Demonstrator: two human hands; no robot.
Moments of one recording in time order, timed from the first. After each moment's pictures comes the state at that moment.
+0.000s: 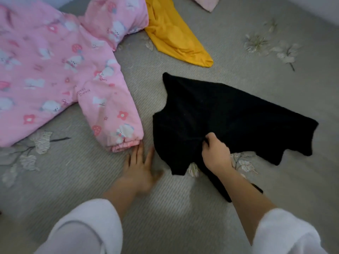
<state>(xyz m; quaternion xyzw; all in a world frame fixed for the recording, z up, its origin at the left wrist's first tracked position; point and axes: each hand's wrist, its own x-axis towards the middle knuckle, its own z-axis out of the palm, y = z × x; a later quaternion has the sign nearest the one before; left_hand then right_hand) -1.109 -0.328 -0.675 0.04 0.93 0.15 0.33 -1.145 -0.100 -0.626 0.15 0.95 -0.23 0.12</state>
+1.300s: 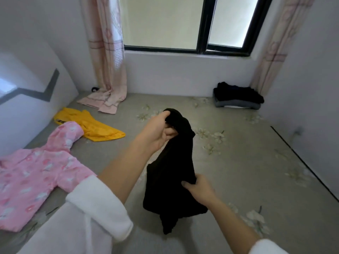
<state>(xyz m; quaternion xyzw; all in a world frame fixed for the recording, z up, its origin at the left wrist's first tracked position) -0.889 -0.161 -0.148 0.09 0.56 0.74 0.35 -0.747 -0.075 -0.303 0.33 0.82 -0.47 0.00</state>
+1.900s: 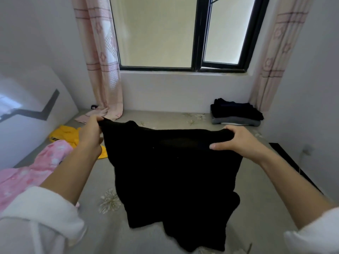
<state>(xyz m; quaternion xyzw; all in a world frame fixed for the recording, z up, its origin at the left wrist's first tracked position) -0.951 -0.116 -0.129 -0.09 0.64 0.76 0.03 -0.721 0.191 -0.127 0.17 0.85 -0.49 -0.11</state>
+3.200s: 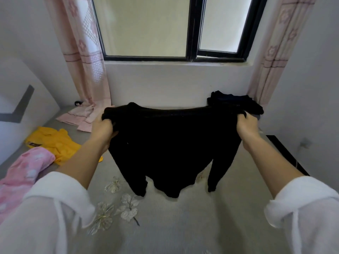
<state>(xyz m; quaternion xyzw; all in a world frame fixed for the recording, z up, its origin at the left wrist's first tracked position) -1.081 -0.020 -0.164 0.07 0.70 0.70 0.11 -0.862 0.301 -0.165 0.38 0.69 -0.50 -0.36</state>
